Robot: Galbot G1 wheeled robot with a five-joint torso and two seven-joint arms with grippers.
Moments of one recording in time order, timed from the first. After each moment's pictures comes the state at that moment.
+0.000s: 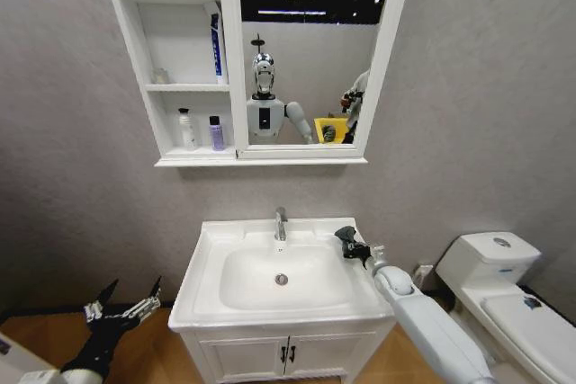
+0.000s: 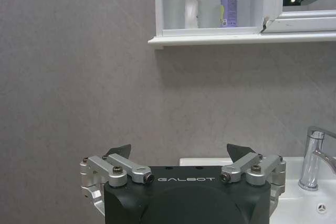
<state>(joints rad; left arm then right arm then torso) 1.77 -1.36 -0.97 -2.41 -0.44 0.18 0.06 -0.60 1.05 0.17 1.04 0.47 -0.08 -0.08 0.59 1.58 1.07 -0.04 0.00</state>
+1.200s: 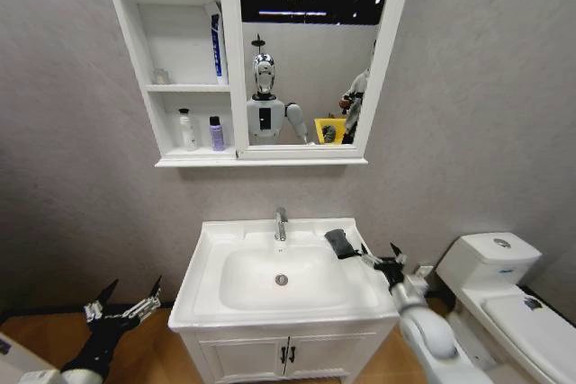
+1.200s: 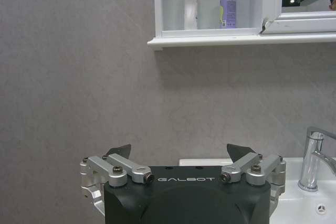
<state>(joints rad) 1.77 -1.36 -0.97 -2.41 -0.44 0.18 0.06 -1.57 1.25 0.74 2.10 0.36 -0.08 0.08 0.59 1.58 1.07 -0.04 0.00</state>
